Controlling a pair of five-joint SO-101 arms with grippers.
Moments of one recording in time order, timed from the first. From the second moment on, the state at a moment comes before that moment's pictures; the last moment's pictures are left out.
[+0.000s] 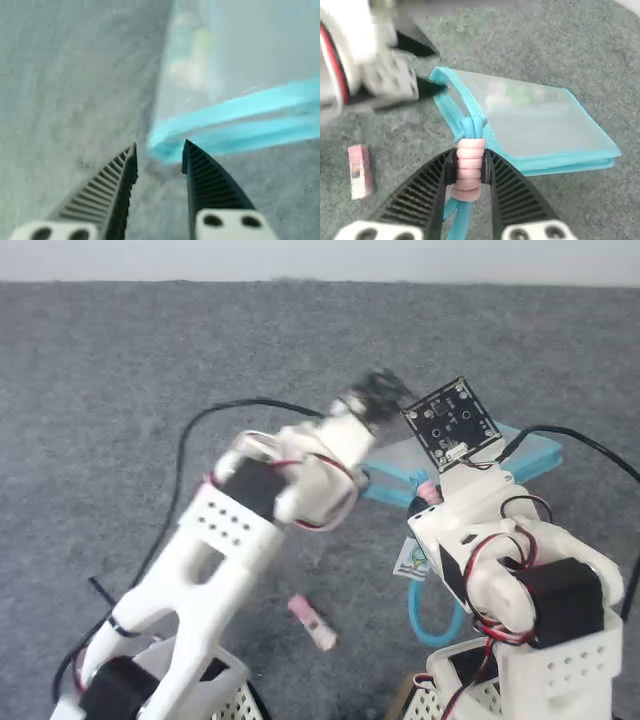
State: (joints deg) left arm 24.0 -23.5 24.8 69.6 -10.6; right arm -19.6 -51.5 12.5 97.2 15.1
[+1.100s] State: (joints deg) left arm 36.3 -25.2 61.3 69.1 -64.8; right arm -7.9 -51.5 26.7 88.0 21.0
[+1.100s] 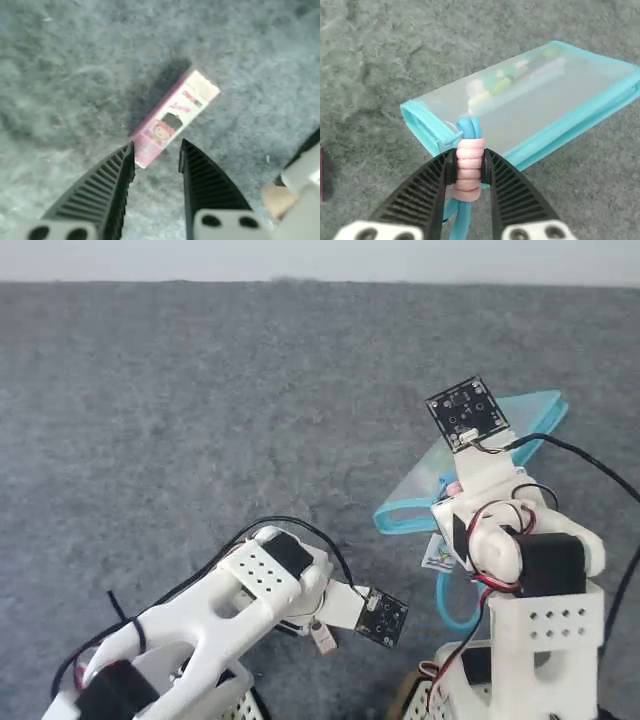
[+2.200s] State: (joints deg) left arm 21.4 -25.6 41.1 74.8 -53.7; right arm -11.5 -51.5 23.4 91.0 19.3
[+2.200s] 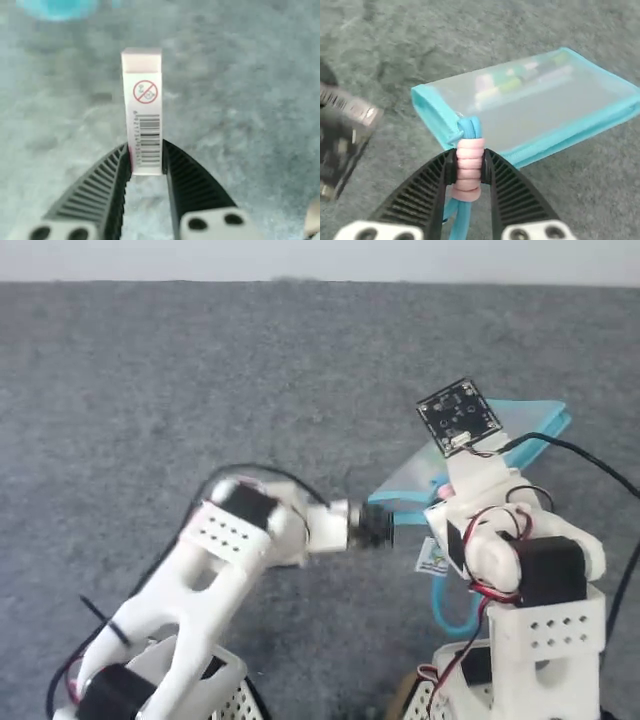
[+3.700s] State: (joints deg) left arm 32.1 -31.6 39.3 72.6 -28.5; right arm -16.0 -51.5 14.3 93.5 14.6
